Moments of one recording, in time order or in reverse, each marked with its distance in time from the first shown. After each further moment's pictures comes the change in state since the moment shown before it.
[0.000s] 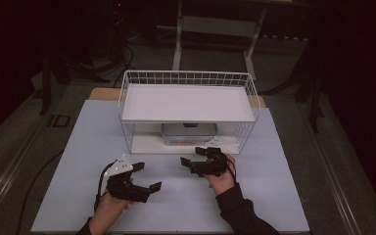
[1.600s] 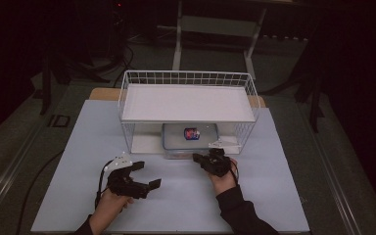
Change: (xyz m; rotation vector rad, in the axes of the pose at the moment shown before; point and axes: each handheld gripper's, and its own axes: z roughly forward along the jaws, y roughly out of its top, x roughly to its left) left arm 0.012 0.001 0.004 0.017 -0.008 -0.063; right arm -0.016 -0.011 0.007 0.059 -0.102 0.075
